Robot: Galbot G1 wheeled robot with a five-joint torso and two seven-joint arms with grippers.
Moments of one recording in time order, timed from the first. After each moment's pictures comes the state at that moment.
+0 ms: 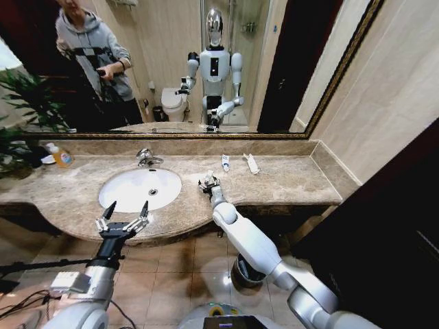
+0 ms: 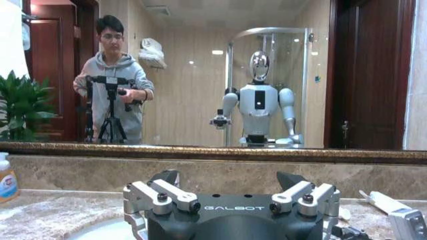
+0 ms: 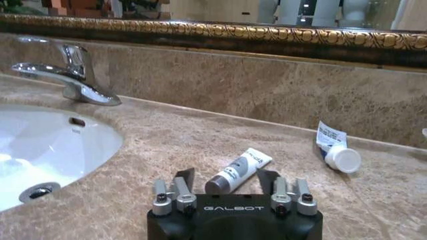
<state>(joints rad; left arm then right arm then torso) 1.84 -1.36 -0.82 -2.47 -0.37 0.04 0.05 -0.61 1.45 -0.18 1.30 0.31 -0.20 0.31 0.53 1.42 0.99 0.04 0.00</state>
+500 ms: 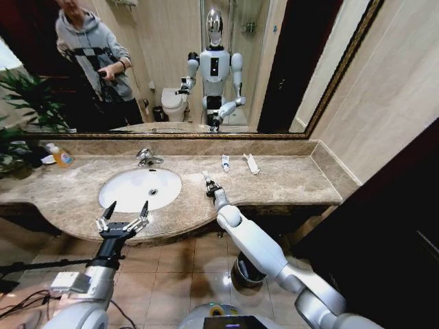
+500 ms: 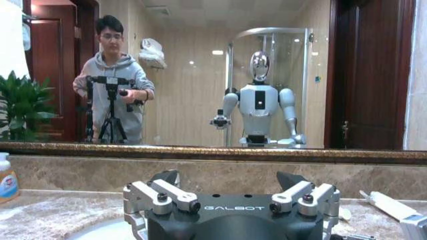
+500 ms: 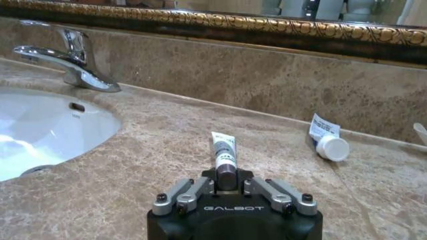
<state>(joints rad) 1.84 -1.36 -0.82 -2.47 -0.37 0.04 0.05 -0.63 1.40 -0.19 1.33 0.32 -0.22 0.31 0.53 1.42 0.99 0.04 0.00</state>
